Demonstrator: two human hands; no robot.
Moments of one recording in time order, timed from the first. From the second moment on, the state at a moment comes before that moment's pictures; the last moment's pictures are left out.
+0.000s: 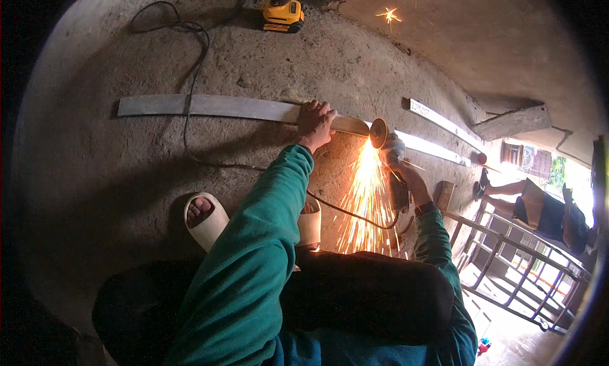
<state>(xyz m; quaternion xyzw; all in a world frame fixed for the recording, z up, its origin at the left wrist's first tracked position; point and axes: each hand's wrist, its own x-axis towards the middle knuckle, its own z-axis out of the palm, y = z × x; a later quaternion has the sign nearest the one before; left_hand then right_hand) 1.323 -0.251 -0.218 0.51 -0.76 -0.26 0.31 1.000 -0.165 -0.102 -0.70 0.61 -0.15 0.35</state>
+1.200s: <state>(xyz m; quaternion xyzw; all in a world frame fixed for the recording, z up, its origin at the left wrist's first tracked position) 1.333 -0.247 -0.228 0.52 -0.76 -0.28 0.27 1.012 -0.170 -0.103 -0.42 0.75 -0.08 0.50</state>
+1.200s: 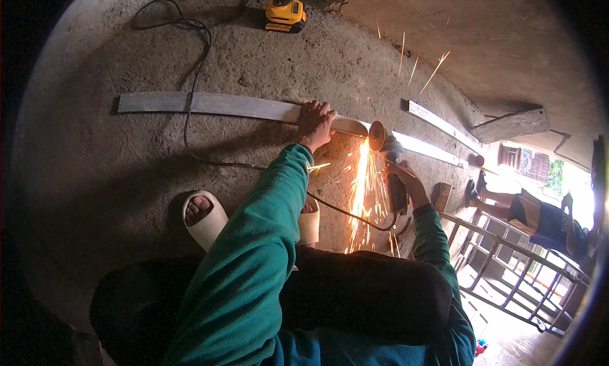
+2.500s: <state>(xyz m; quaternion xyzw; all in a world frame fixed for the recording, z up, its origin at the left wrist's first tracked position) 1.343 -0.260 -0.227 0.45 -0.84 -0.23 0.21 1.060 -0.198 -0.056 -0.37 0.75 -0.07 0.54</state>
